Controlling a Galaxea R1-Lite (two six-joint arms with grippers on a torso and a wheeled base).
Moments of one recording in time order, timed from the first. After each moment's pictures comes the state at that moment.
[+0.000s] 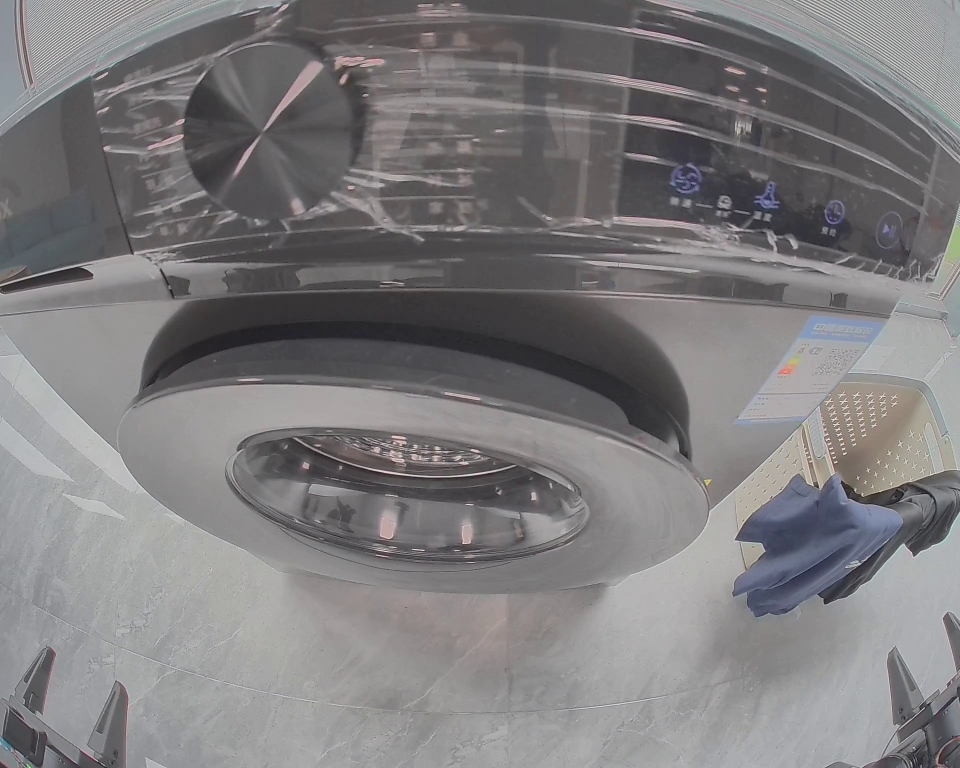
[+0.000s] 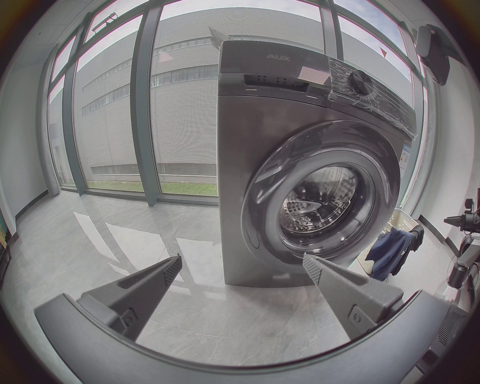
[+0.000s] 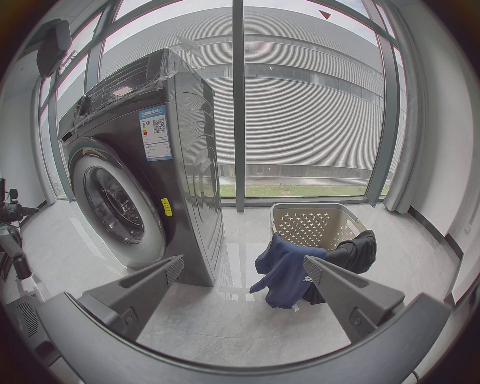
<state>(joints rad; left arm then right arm) -0.01 0.02 -0.02 0.00 0.01 -0.06 0.00 0.02 -0.02 0.00 0.00 0.00</state>
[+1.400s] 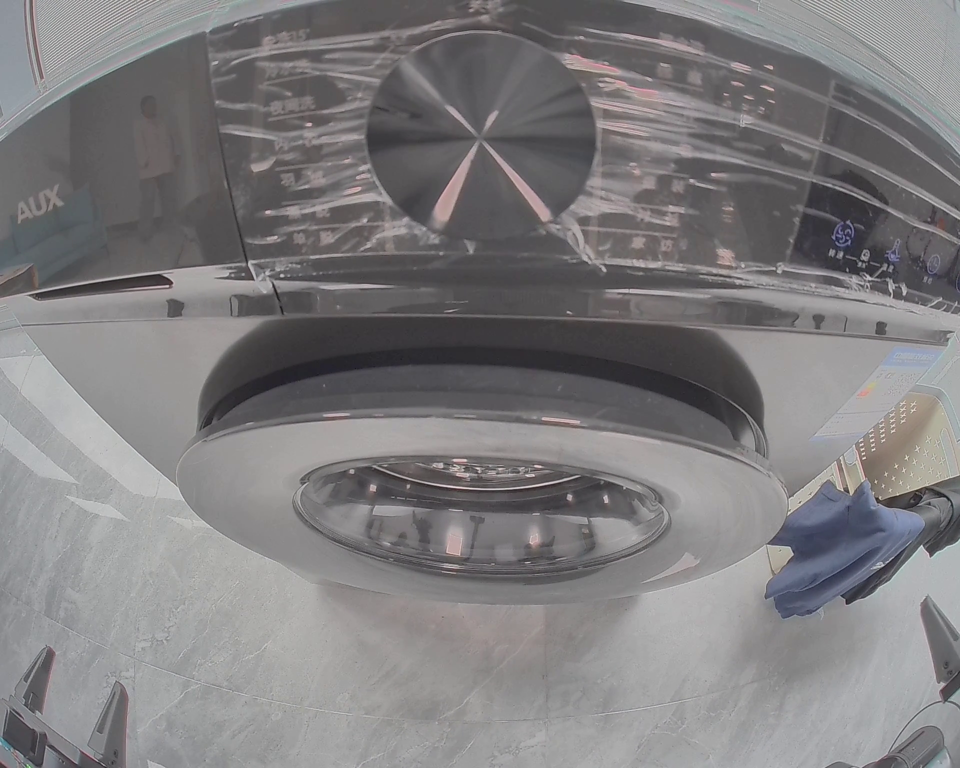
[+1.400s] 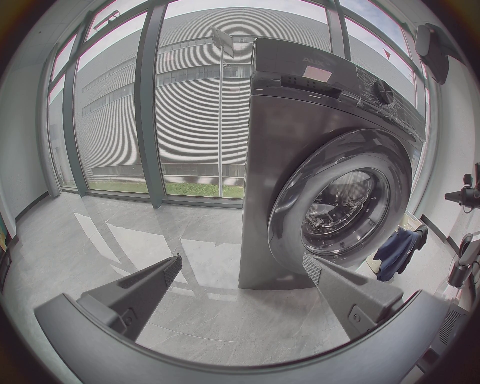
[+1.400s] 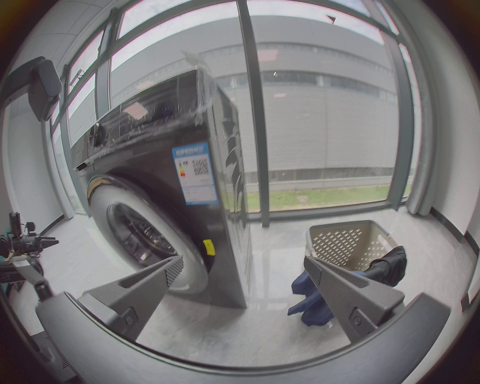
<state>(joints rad) -0.01 0.02 -0.02 0.00 0.01 -0.05 0.00 0.24 -0.22 -0.05 0.12 0.05</state>
